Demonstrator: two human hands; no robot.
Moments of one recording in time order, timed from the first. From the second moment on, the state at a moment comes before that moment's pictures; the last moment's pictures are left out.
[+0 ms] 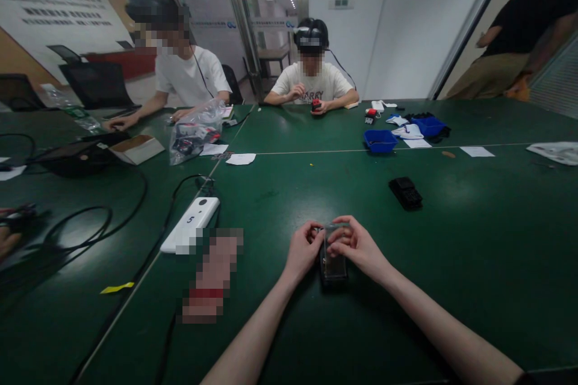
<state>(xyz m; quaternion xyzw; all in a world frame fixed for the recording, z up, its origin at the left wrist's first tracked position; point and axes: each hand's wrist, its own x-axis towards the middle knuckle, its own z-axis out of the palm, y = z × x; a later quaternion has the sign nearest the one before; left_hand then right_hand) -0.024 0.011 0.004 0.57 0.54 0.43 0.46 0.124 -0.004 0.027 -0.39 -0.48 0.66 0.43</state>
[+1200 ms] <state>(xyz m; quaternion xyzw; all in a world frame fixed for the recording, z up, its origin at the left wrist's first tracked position) -0.026 0.009 0.005 0.55 0.52 0.43 0.49 0.139 0.006 0.017 -0.46 -0.70 0.43 0.34</state>
